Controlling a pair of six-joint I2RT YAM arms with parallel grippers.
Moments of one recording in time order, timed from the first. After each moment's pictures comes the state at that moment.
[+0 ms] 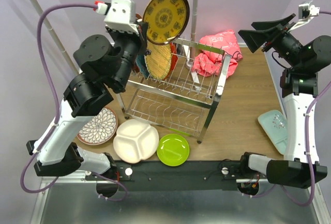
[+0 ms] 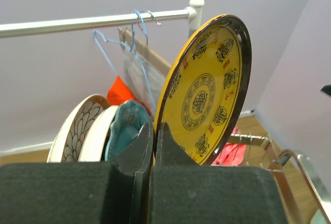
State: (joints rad) left arm -0.96 1.32 2.05 -0.47 -0.65 0.03; right arm -0.17 1.19 1.45 0.17 -0.87 0.56
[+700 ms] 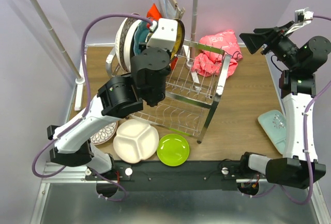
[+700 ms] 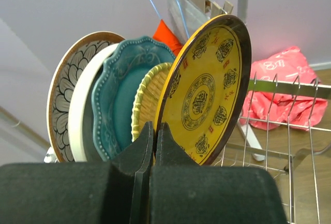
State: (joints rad) left arm -1.21 1.49 2.11 -0.68 -1.16 0.08; right arm -0.20 1.19 1.39 0.07 -0.79 0.47
